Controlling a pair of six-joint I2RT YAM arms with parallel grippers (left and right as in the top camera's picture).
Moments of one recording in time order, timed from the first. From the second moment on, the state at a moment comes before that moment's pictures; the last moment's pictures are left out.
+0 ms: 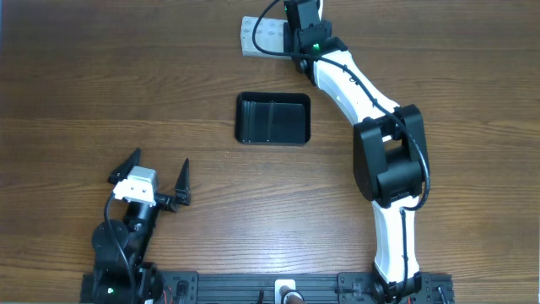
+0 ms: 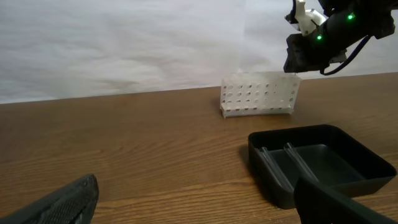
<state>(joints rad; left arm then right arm) -0.05 0.01 0.01 -0.06 0.15 0.00 0.35 2.25 1.80 -0.28 0.32 0.21</state>
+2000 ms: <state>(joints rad) -0.05 0.01 0.01 -0.06 0.15 0.00 0.48 2.15 1.70 -0.95 0.18 0.62</state>
